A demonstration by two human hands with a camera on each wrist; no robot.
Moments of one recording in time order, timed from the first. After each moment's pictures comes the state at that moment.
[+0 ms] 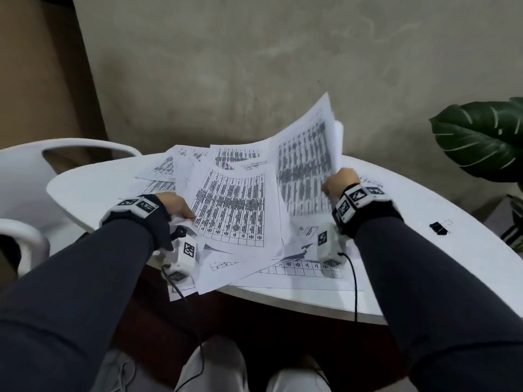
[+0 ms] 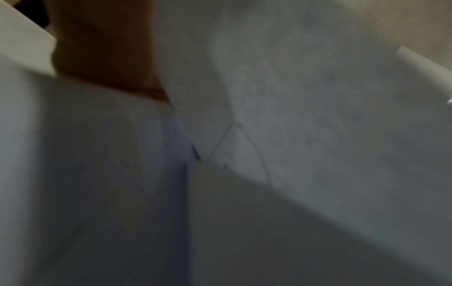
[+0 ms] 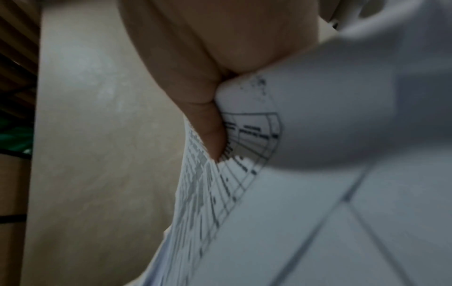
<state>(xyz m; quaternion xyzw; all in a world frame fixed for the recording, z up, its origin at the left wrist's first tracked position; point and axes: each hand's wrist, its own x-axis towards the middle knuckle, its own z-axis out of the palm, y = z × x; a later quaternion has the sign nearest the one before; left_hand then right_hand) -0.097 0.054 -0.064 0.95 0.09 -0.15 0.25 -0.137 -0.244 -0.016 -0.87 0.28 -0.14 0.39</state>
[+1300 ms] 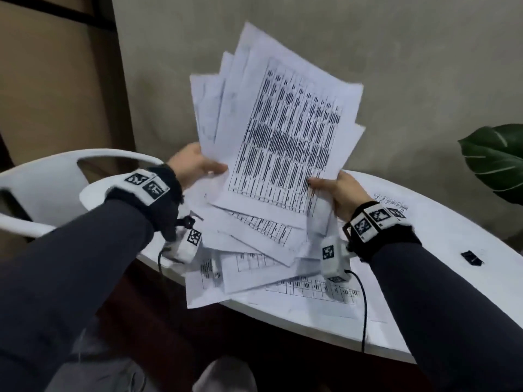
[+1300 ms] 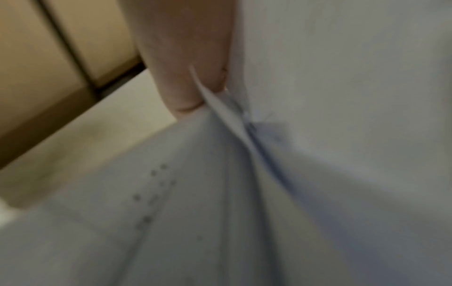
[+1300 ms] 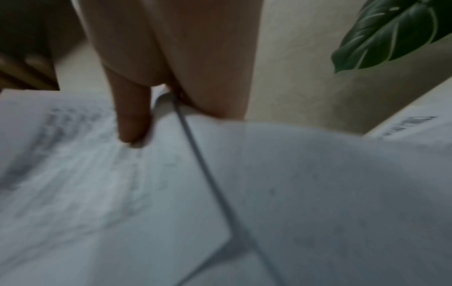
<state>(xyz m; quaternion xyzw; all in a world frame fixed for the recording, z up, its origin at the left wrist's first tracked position) -0.081 0.070 0.006 0.74 -0.13 0.01 0.66 -0.120 -0.215 -0.008 -0.70 0.03 -0.08 0.71</state>
